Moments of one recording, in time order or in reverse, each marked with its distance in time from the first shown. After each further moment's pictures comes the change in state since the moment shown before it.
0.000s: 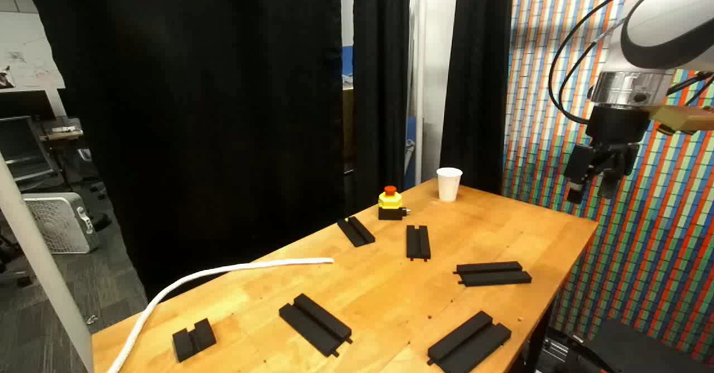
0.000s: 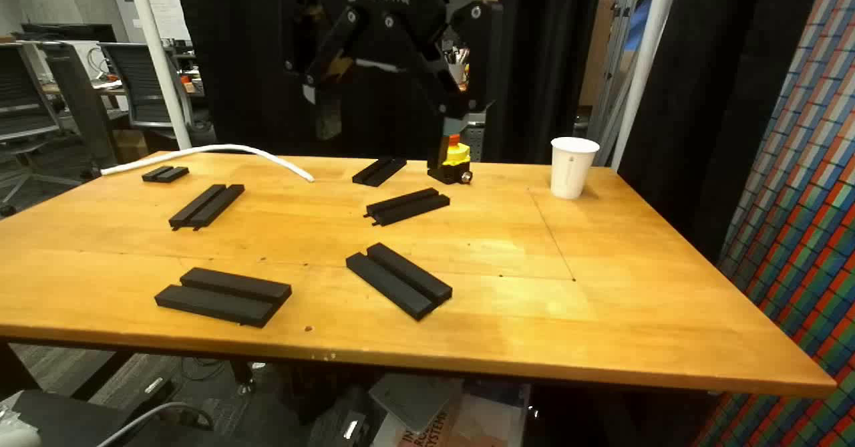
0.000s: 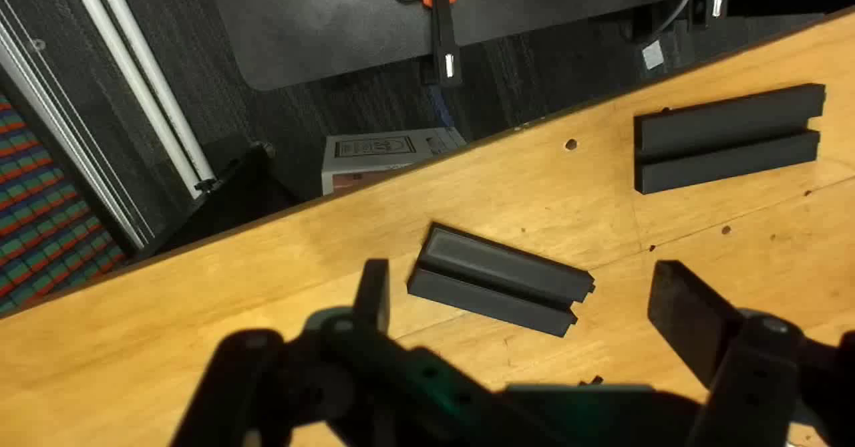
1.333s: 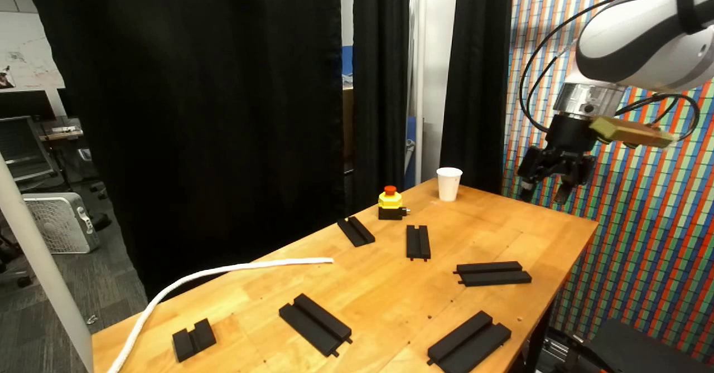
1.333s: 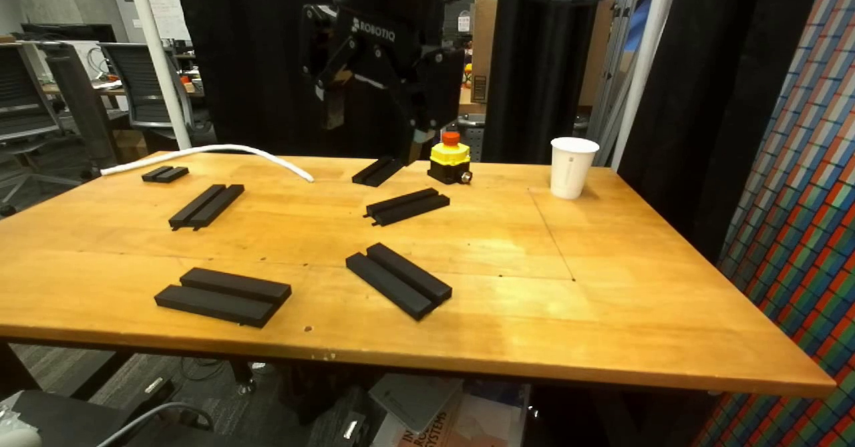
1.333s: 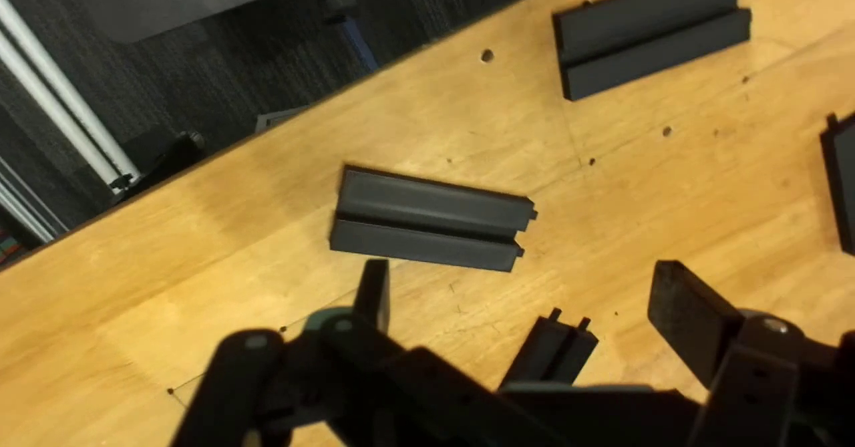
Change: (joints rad) arm 0.064 0.176 0.029 0.025 0.188 0.190 0.108
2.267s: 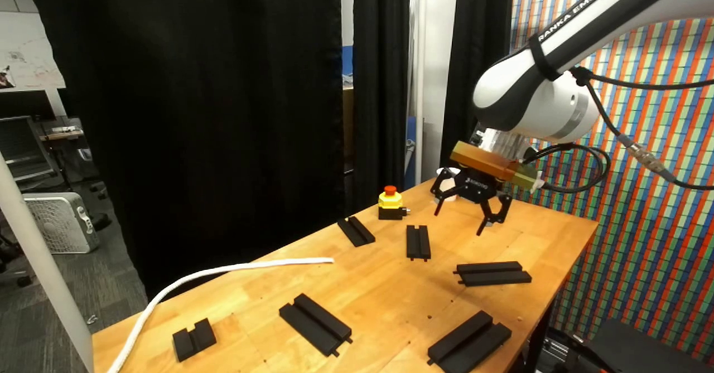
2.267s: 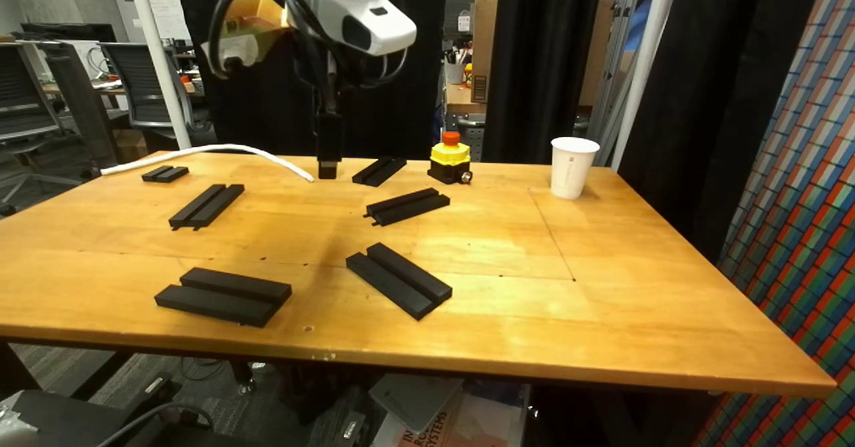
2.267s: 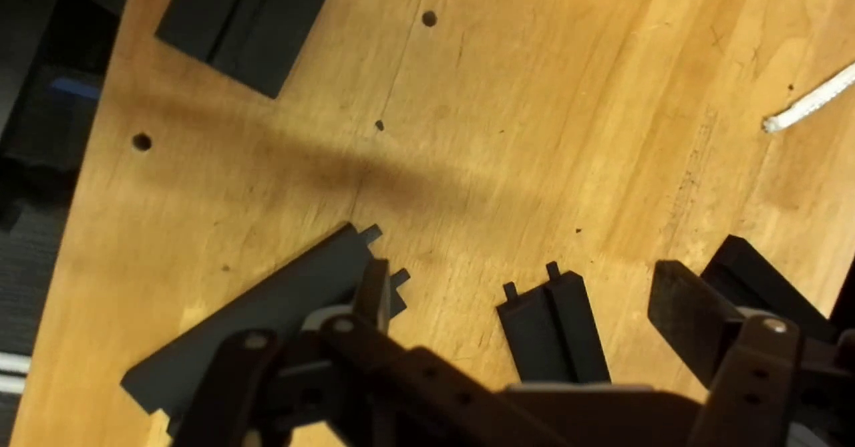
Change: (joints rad) arm 0.051 0.359 0.298 0.059 0.373 0.381 0.758
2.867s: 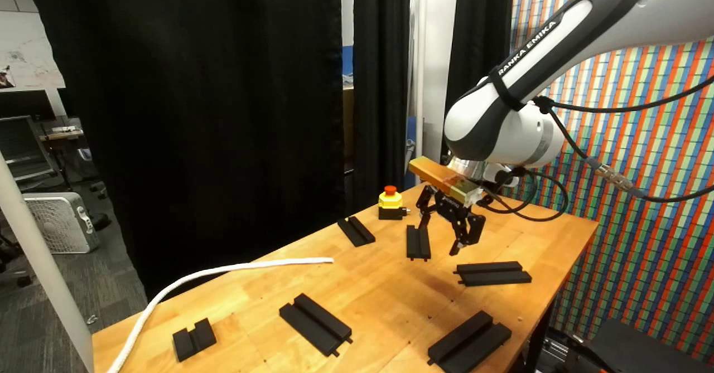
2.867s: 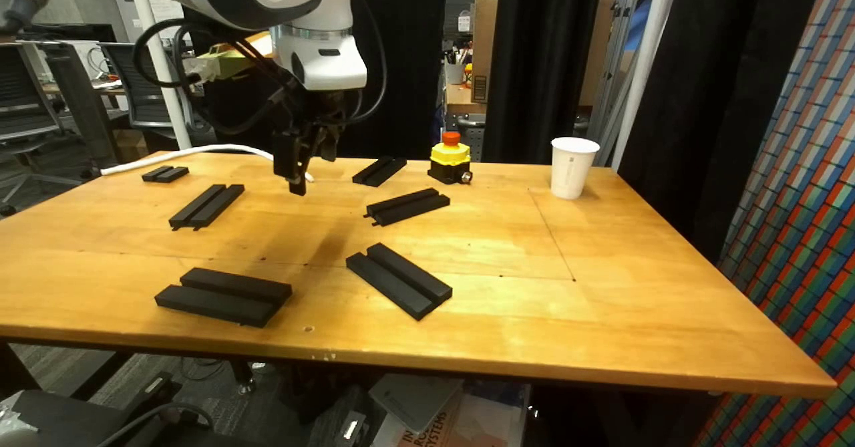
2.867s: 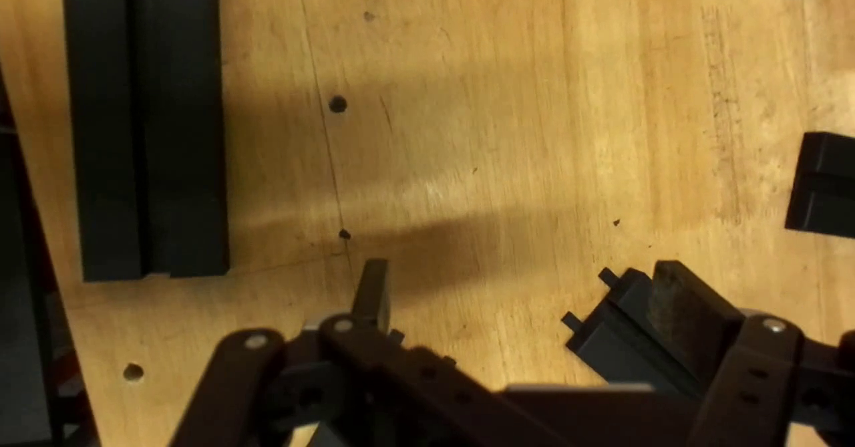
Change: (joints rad) arm 0.040 0.151 0.069 0.033 0.011 0.131 0.562
